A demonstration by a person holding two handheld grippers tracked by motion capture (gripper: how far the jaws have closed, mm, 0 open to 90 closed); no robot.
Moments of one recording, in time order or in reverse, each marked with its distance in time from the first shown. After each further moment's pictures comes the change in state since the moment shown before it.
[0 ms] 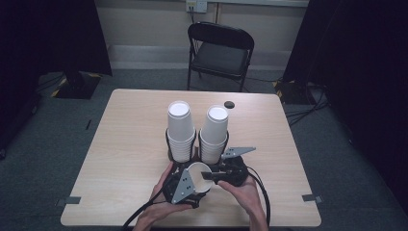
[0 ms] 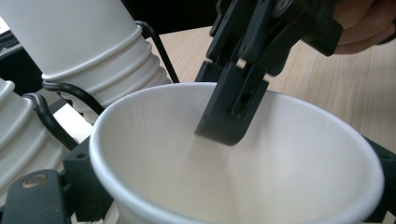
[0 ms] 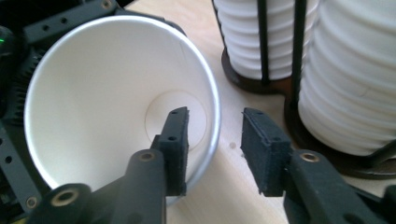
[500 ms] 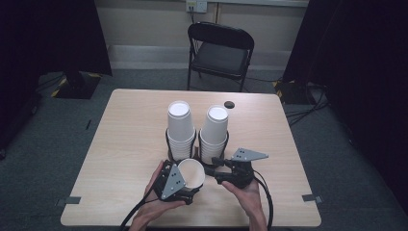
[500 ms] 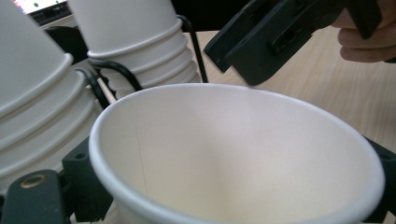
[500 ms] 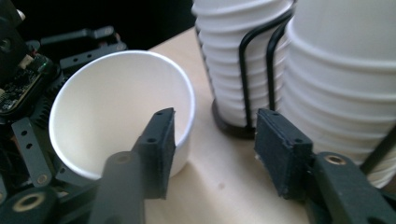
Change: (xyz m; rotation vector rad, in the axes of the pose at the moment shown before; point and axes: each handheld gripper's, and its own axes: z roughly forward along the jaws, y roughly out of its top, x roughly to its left) left arm 0.015 -0.008 -0.017 -0.013 0.055 -0.113; right arm 0.004 -0.008 -0.016 -0.243 -0.048 -0.041
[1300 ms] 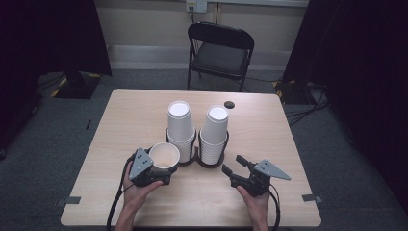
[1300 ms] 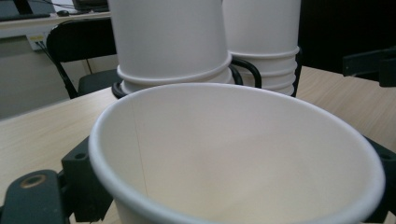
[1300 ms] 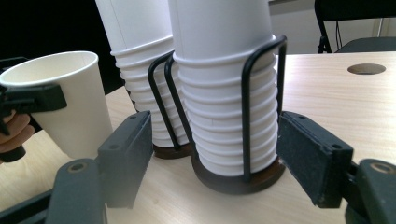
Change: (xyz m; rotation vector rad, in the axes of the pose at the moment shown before) left arm 0.065 -0.021 -0.034 -0.085 0.146 -0.257; right arm -0.015 -0.045 -0.033 -0.273 -0.258 0.091
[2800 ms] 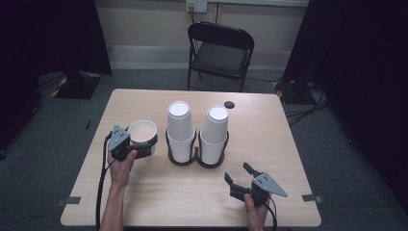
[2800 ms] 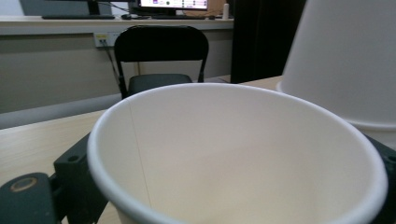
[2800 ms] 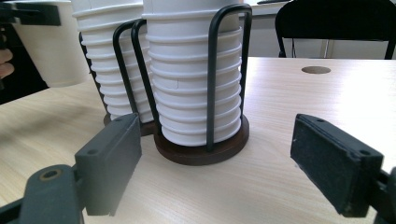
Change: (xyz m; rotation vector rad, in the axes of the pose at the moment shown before) left arm 0.085 0.002 0.011 -0.059 0.185 -0.123; right arm 0.000 -0.041 -0.007 -0.054 -0.147 -0.109
